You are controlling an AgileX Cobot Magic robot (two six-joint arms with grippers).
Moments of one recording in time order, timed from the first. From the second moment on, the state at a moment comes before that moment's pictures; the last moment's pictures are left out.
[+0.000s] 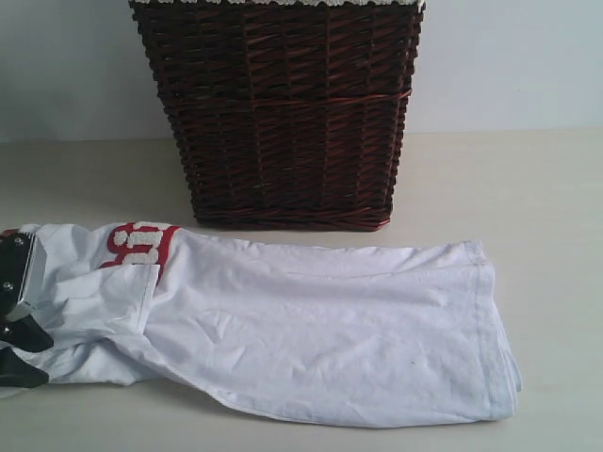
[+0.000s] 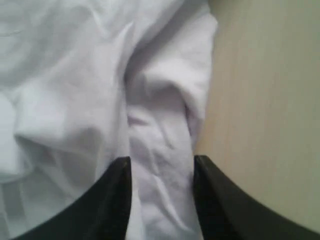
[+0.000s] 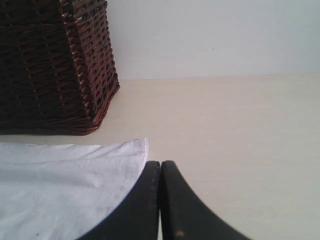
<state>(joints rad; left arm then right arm) 0.09 1.67 -0.65 -0.73 0.60 2.09 -0.04 0.01 0.00 0.34 0.33 -0.28</state>
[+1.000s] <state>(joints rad) 0.09 1.78 -0.91 -0.88 0.89 1.99 -0.04 0.01 0.00 0.34 0.33 -0.28</state>
